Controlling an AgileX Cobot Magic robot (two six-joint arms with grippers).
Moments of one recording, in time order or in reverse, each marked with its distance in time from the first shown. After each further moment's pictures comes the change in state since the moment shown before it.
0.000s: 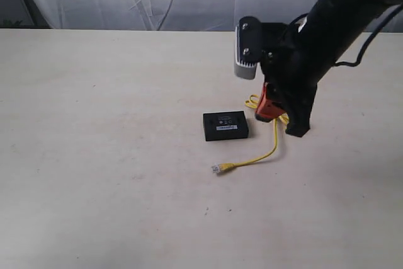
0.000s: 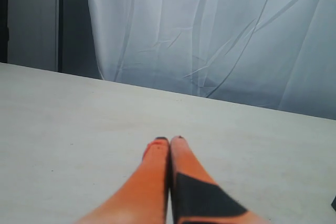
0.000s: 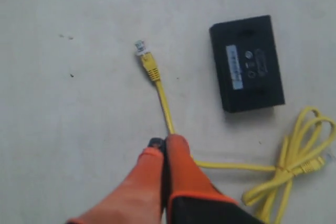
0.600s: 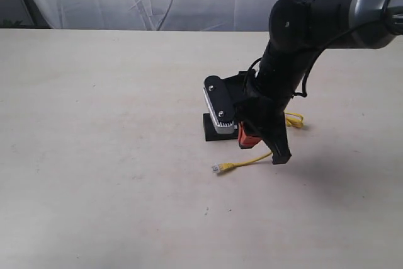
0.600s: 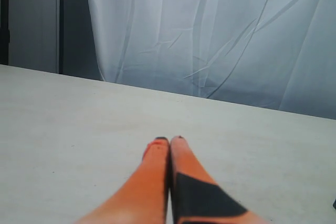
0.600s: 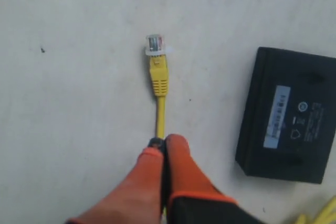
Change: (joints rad) left arm 0.000 0.000 0.000 0.007 -0.004 0.000; right arm 0.110 0.199 -0.002 -0.109 -0.126 -0.180
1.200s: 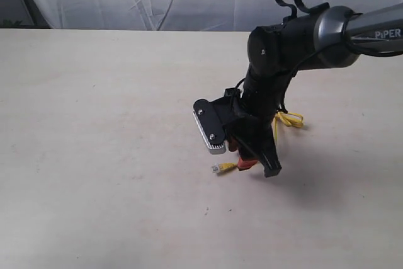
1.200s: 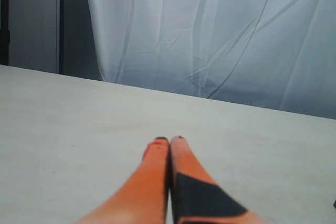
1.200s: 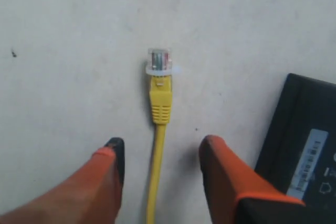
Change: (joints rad) left arm 0.000 0.000 0.000 0.001 0.000 0.000; right arm 0.040 0.095 0.000 -0.050 -0.074 -0.024
